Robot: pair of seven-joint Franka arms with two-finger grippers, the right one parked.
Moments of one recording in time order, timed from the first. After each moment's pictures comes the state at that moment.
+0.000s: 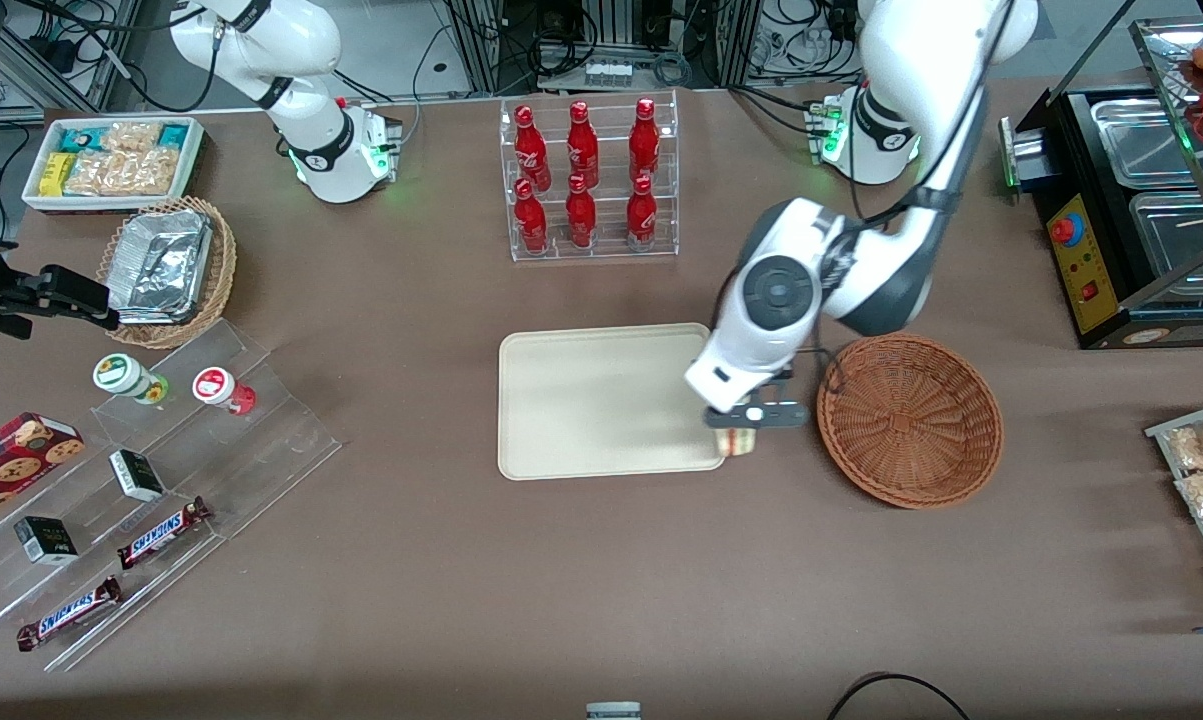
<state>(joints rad) -0.55 0.46 -0.04 -1.67 0.00 2.03 -0.55</state>
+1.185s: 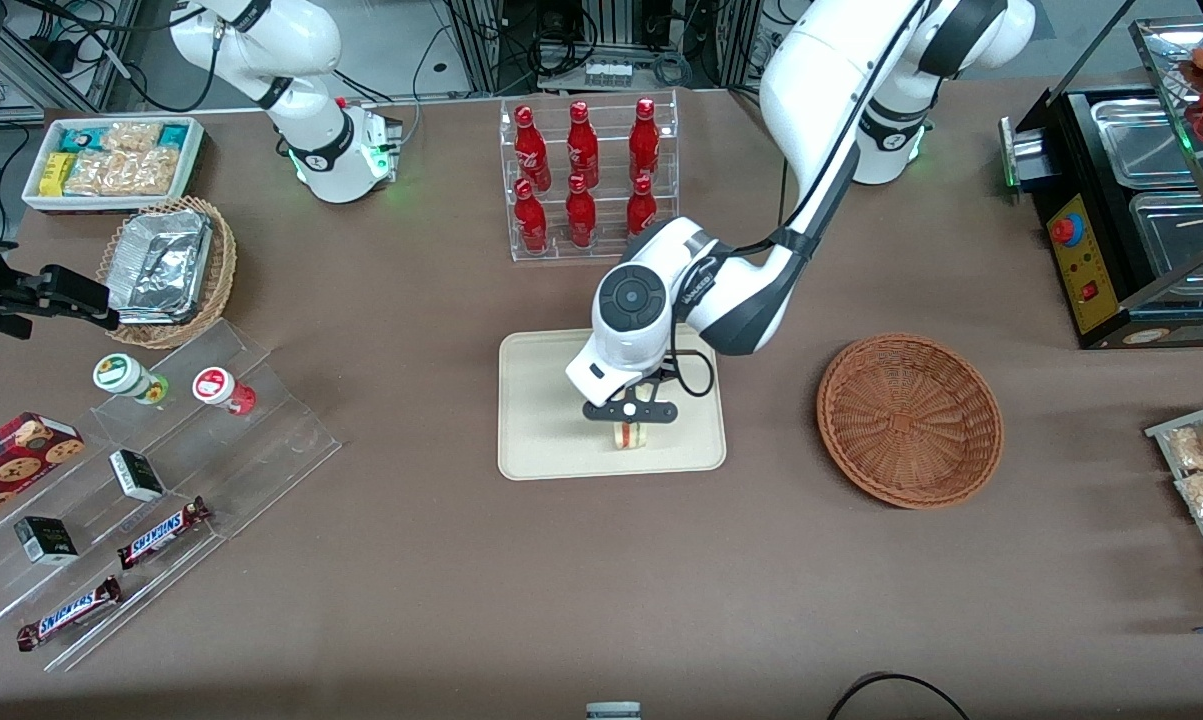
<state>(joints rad) -0.68 0.70 -0.09 -1.40 -0.02 2.03 -0.69</state>
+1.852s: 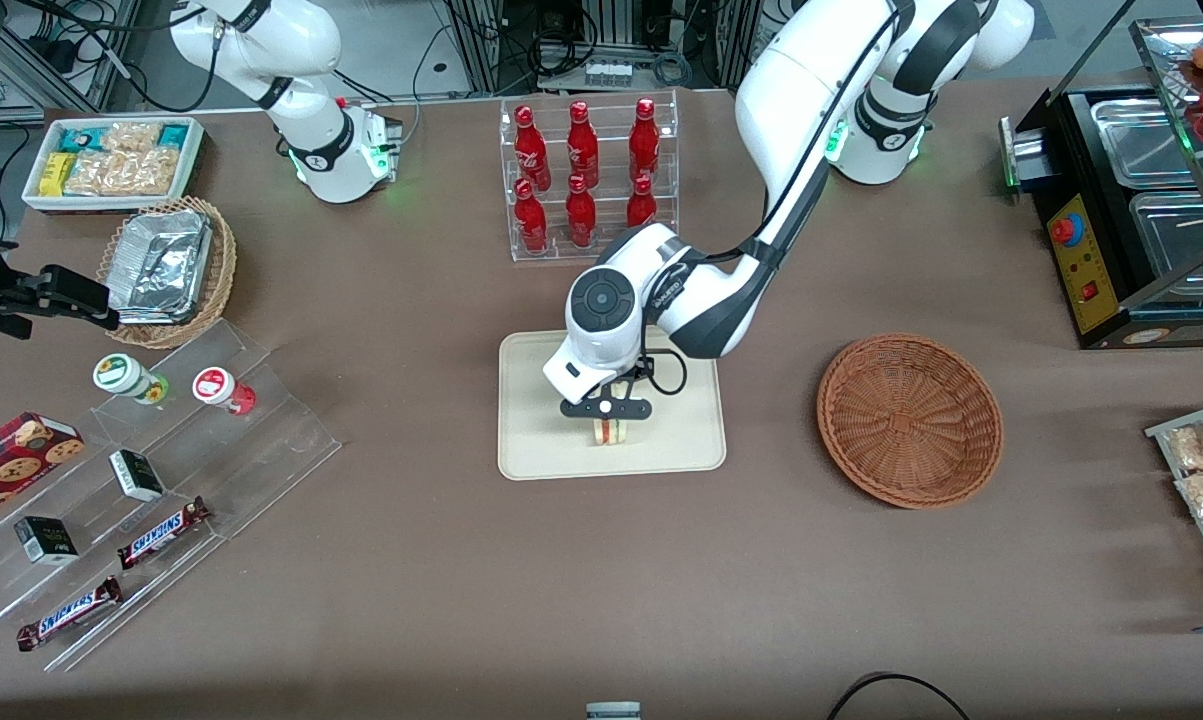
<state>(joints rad) -0.71 0.77 -0.09 -1.34 -0.02 2.03 -0.73</state>
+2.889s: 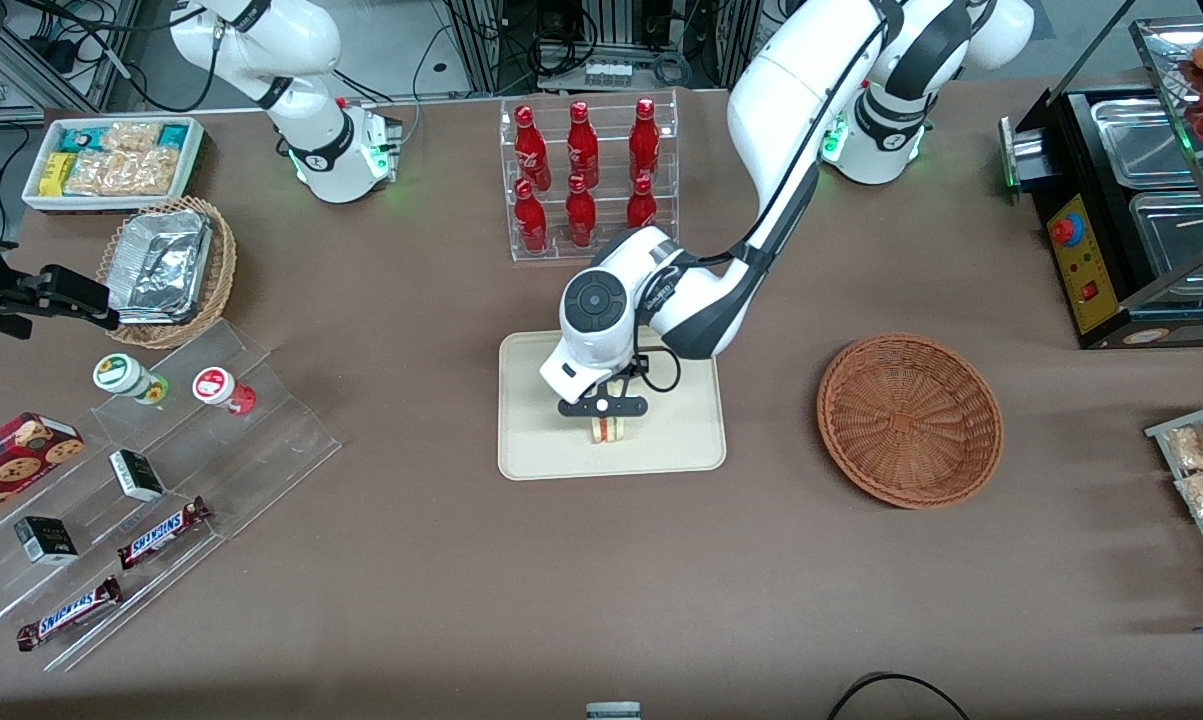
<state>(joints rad) -0.73 0.79 -0.09 -1.34 -0.02 2.05 -0.78</state>
